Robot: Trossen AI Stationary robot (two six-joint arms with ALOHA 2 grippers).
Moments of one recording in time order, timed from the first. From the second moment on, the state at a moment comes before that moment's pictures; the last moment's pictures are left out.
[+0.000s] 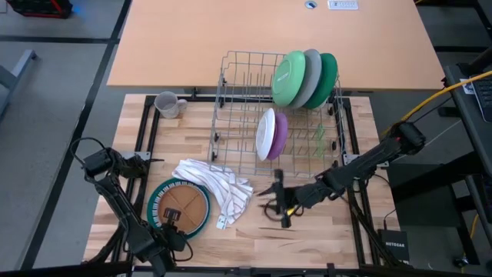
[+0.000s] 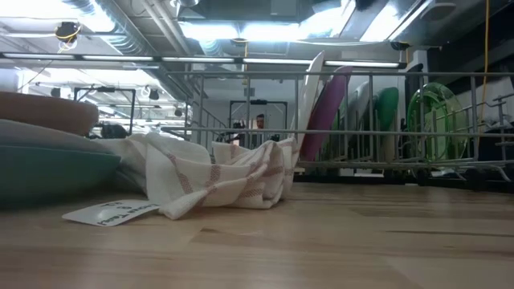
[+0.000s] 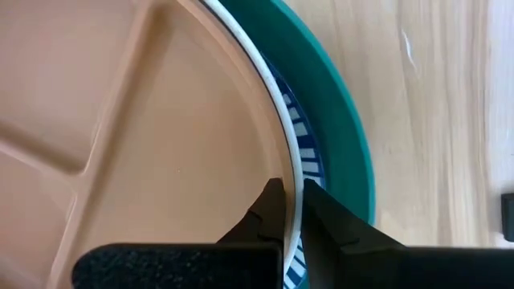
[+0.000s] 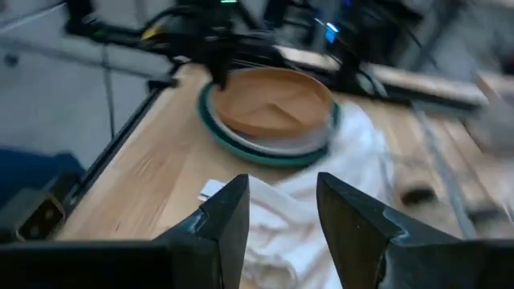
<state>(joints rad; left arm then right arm) -0.99 1.84 1.30 -1.09 -0.21 -0.71 0.52 1.47 0.92 0.17 0.37 -0.02</state>
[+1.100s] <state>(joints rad) -0.98 1.84 1.30 -1.08 -0.21 -0.65 0.34 2.25 1.66 -0.01 0.27 -1.16</state>
